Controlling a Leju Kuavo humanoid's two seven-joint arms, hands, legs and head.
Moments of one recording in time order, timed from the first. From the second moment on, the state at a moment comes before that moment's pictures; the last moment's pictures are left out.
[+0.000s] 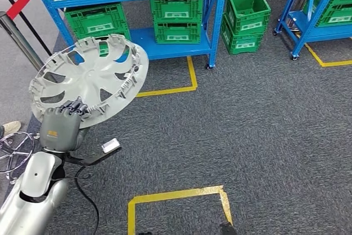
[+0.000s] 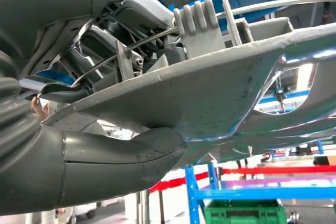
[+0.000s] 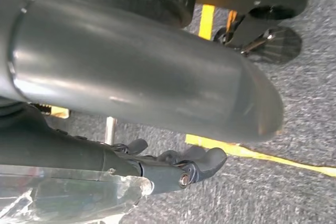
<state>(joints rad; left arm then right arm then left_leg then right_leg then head) -0.19 0.17 -0.33 -1.45 -1.53 0.49 0.05 -0.05 0.27 -0.84 -0.20 1.17 -0.21 -0.11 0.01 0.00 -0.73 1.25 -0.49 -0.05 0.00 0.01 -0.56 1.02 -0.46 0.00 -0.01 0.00</state>
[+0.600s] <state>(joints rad) -0.17 0.17 -0.31 -1.45 -1.36 0.47 -0.04 -0.05 0.27 -0.83 -0.20 1.17 -0.21 -0.11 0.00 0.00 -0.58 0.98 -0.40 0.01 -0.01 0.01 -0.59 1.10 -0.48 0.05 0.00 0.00</state>
